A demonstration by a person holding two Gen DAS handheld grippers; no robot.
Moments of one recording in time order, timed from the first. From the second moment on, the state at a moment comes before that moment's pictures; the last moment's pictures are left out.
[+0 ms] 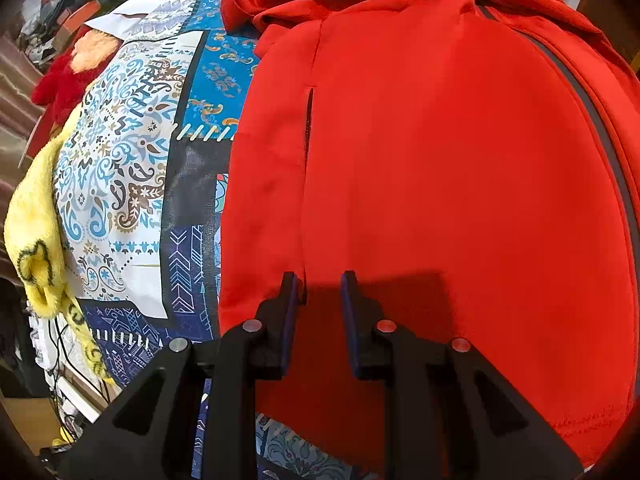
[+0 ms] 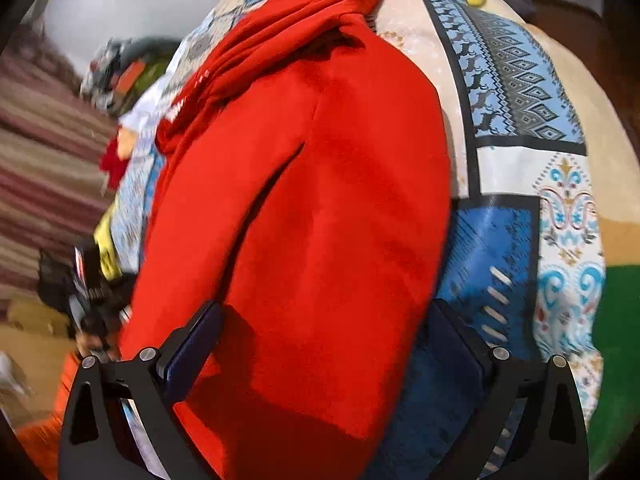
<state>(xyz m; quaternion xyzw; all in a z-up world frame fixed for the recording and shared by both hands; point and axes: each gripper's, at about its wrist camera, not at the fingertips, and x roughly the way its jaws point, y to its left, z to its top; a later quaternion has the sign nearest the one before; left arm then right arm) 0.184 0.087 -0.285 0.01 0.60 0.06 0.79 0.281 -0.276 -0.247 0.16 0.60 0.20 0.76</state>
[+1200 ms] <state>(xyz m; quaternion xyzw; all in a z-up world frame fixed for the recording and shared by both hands) 0.244 0.156 -0.207 -0.06 0.55 0.00 0.83 0.364 -0.207 -0.190 0.27 0.54 0.32 0.73</state>
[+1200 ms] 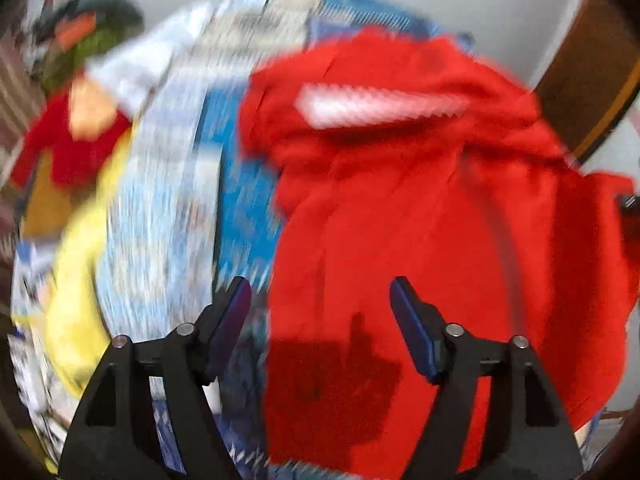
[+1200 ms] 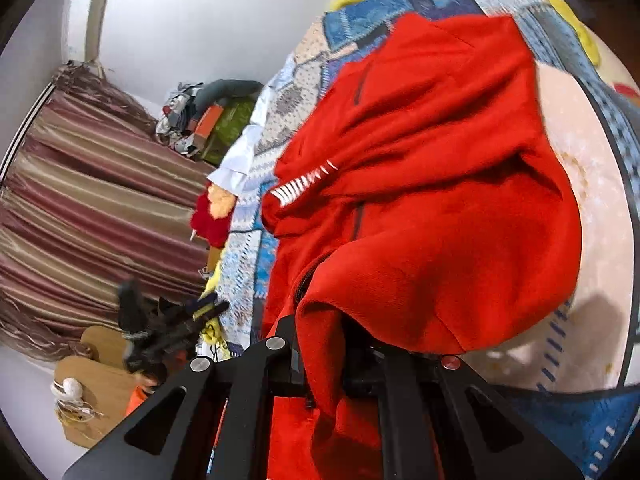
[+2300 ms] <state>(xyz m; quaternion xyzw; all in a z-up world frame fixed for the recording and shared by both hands) 0.332 0.126 -0.159 -0.25 0.51 -0.10 0.82 0.411 -0.190 -0.155 0.26 0.50 0.33 0.76</state>
